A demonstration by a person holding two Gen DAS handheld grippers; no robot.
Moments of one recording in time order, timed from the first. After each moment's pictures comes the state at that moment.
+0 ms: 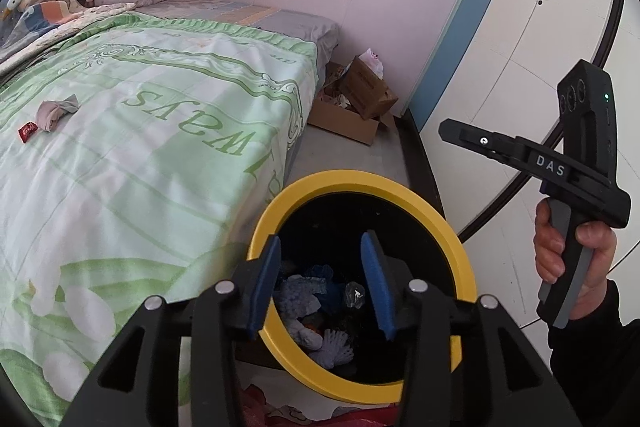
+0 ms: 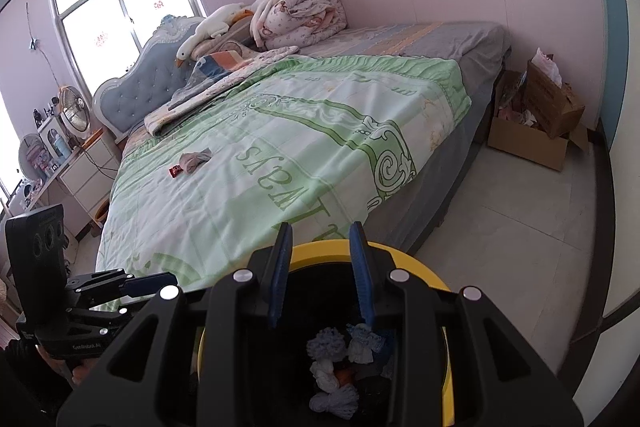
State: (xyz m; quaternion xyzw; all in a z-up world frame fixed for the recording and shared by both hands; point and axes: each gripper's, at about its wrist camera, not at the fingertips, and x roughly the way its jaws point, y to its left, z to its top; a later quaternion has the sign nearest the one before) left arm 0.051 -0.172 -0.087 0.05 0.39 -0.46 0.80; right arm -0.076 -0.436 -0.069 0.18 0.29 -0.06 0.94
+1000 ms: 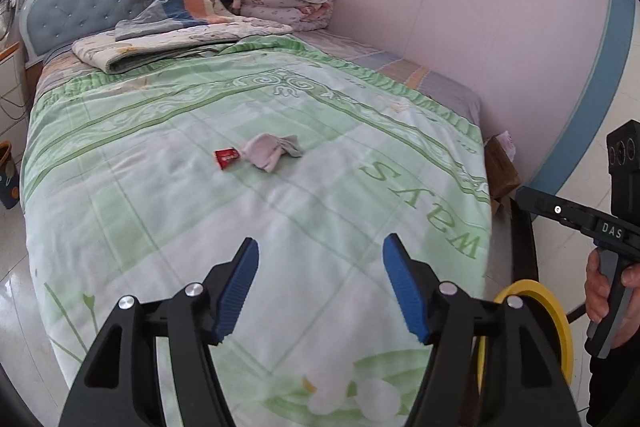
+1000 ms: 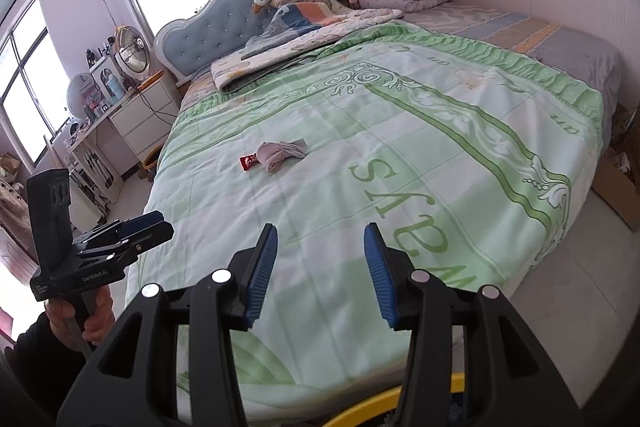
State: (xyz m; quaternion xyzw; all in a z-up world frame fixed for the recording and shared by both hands) left arm 0.223 -0.015 -0.062 -0.02 0.37 -0.25 0.90; right arm 0.153 -0.326 -0.055 0.13 0.36 0.10 0.92
